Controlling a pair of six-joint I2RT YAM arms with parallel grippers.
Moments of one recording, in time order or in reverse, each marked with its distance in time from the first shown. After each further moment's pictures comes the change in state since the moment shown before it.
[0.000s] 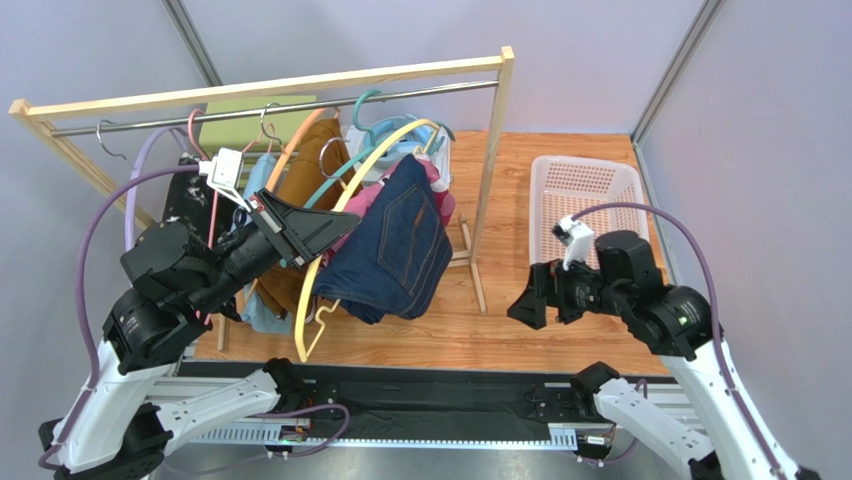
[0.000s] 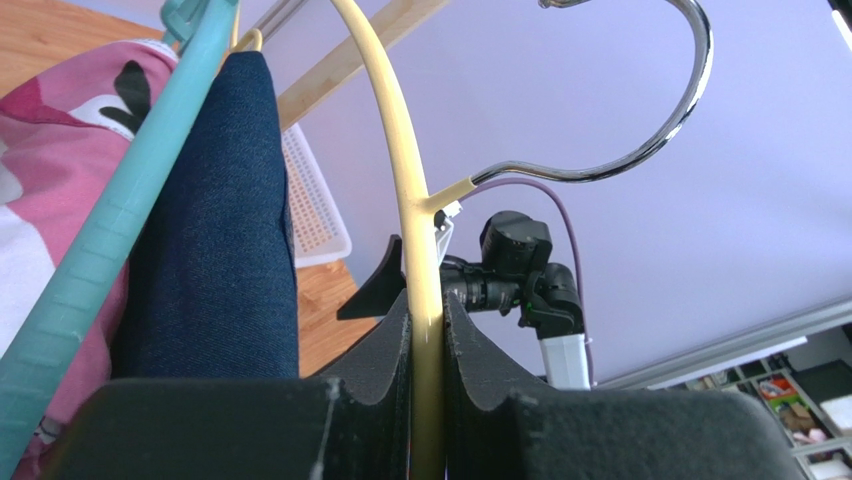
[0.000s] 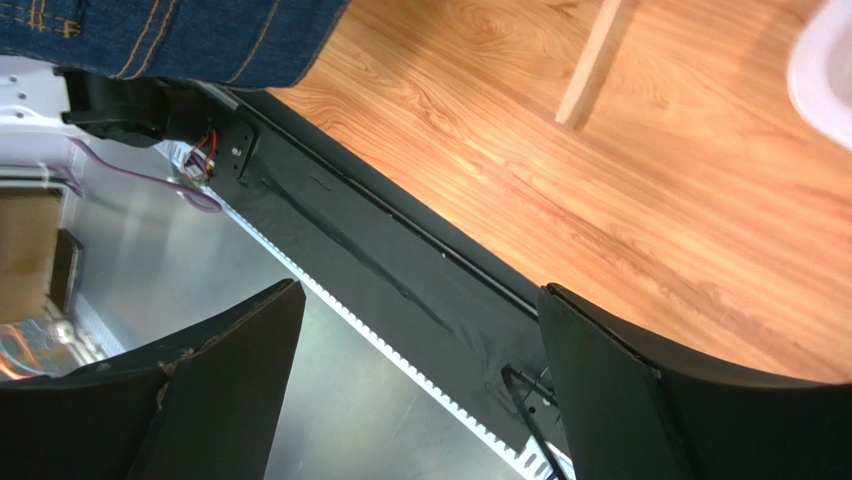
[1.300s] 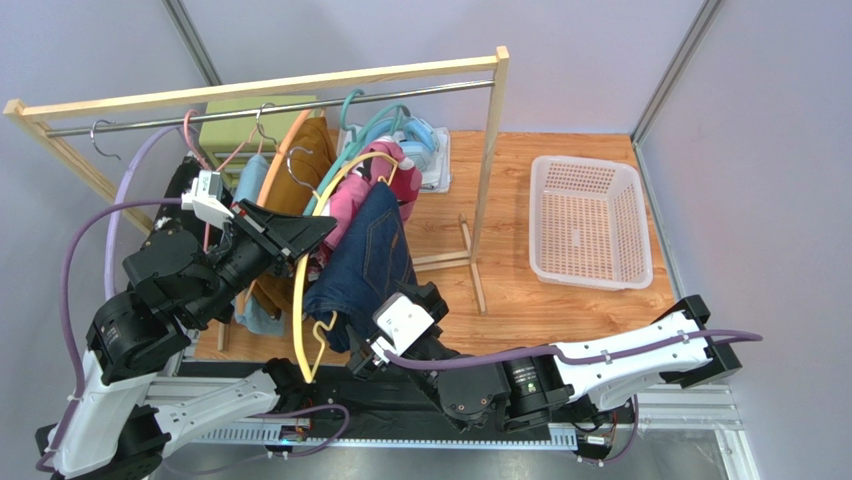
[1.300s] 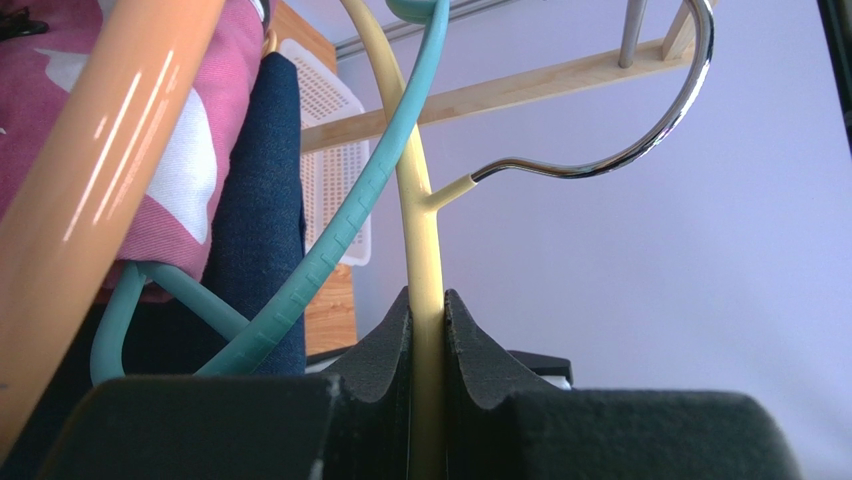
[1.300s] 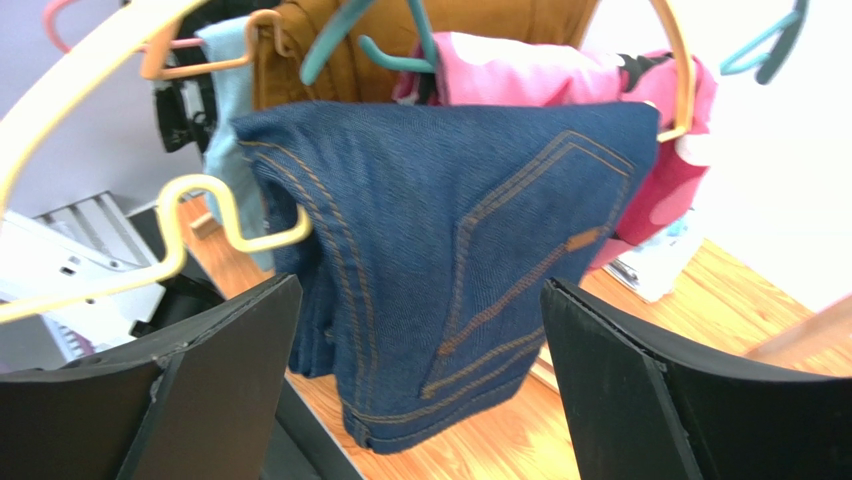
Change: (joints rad) left arm -0.006 -0.030 0.032 -0.266 -0.267 -0.328; right arm 1.362 0.632 0.248 1.117 1.452 -0.467
